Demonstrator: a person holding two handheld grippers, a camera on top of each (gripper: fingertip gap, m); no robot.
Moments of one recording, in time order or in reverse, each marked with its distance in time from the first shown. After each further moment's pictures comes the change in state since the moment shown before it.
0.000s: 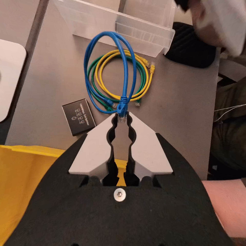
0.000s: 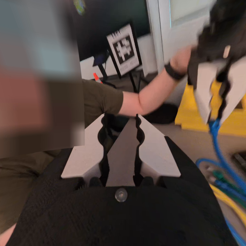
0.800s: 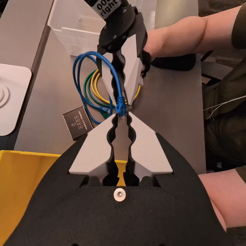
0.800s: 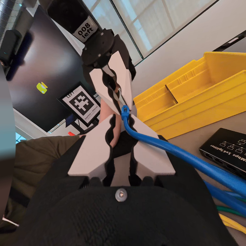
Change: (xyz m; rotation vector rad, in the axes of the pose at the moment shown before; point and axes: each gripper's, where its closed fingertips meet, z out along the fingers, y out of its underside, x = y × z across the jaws) left arm 0.017 -0.005 -0.031 0.107 0.023 0.083; right arm 0.139 -0.002 0.019 0.414 0.308 0.271
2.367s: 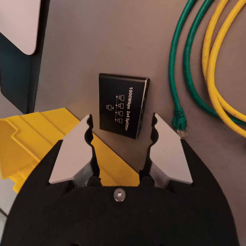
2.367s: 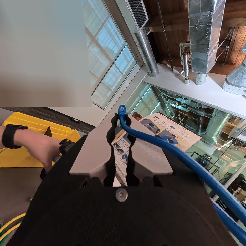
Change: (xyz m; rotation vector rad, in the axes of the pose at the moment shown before) left arm -0.123 0.103 0.113 -0.698 -0.648 -0.276; right arm -0.144 -0.132 -0.134 0.319 0.714 -1.421
